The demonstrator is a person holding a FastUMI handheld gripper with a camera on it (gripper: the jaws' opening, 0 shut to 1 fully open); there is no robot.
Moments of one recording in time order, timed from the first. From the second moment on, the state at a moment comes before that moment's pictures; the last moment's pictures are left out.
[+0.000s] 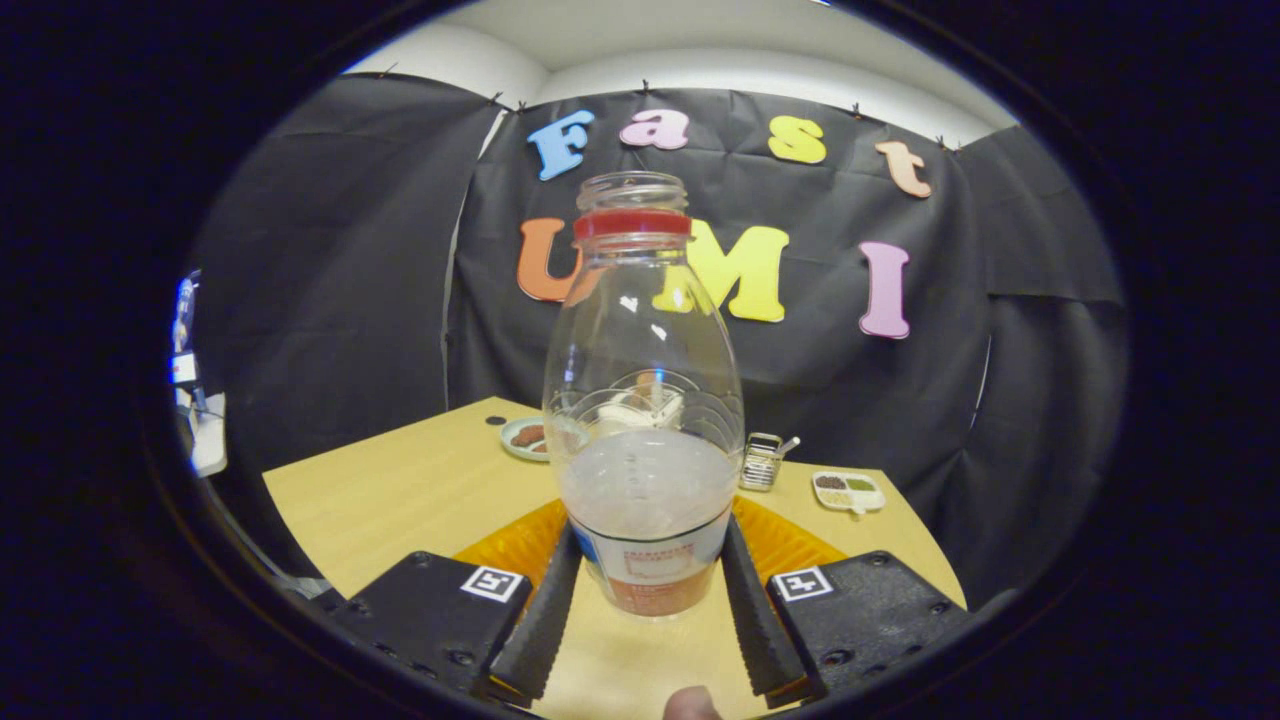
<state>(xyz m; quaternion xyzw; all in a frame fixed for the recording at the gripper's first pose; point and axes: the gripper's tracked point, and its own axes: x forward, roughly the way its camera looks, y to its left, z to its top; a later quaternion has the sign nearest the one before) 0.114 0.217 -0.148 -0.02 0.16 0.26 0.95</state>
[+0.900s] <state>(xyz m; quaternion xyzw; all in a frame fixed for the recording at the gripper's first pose) 0.223 0.306 -0.283 0.03 0.23 0.28 0.93</state>
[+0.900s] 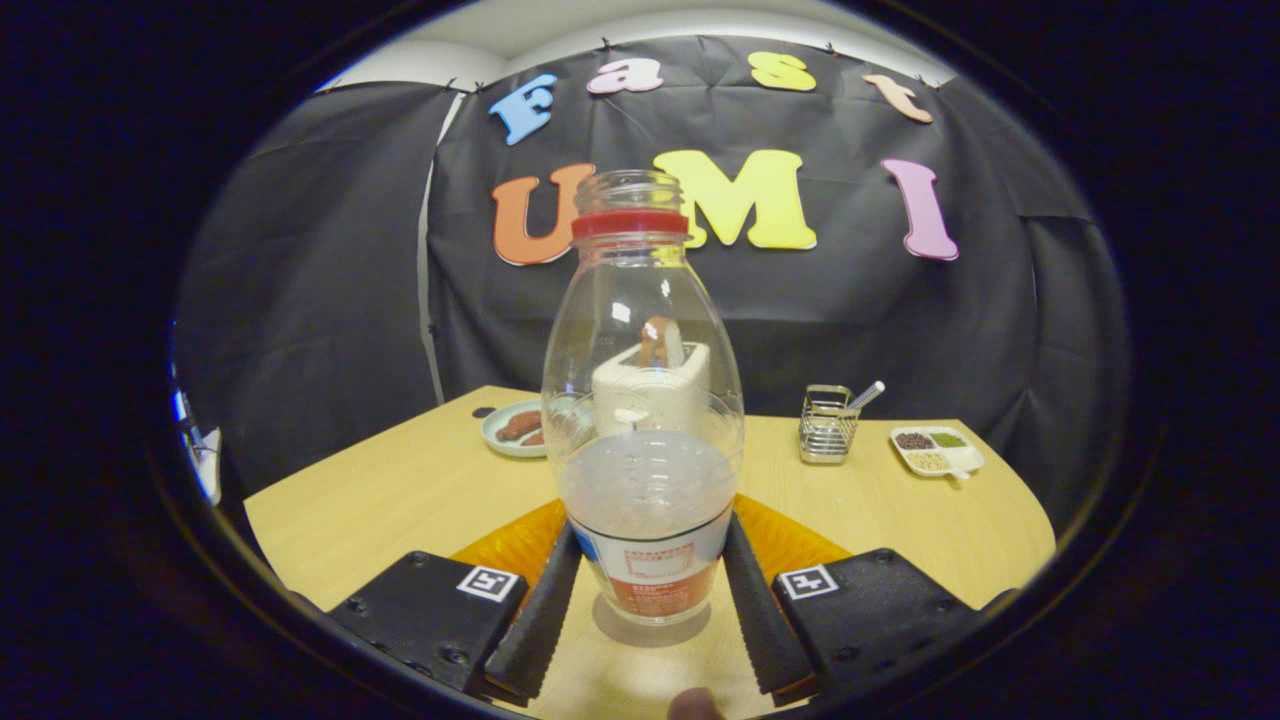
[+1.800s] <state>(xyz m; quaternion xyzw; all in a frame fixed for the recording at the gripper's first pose) 0.230 0.320 -0.344 0.04 0.25 0.27 0.93</state>
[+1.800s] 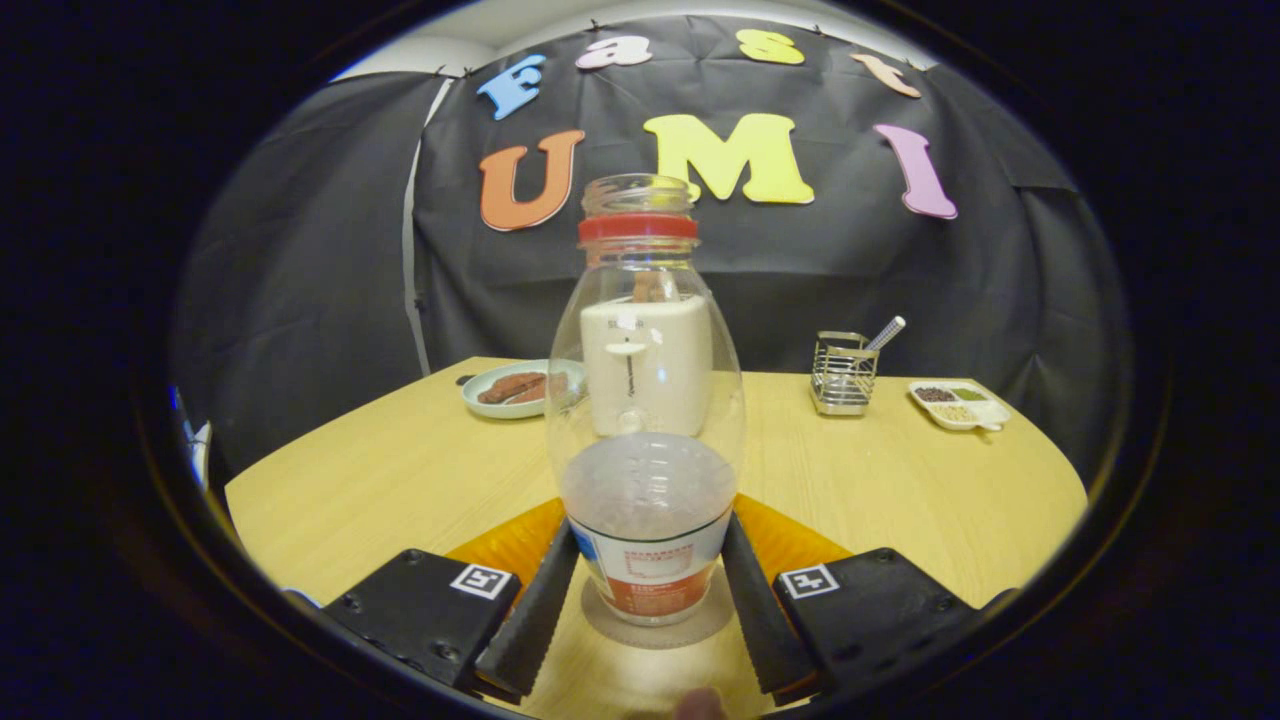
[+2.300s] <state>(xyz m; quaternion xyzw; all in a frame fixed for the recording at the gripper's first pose) 0.224 0.315 -0.290 0.04 0.20 0.26 0.94</state>
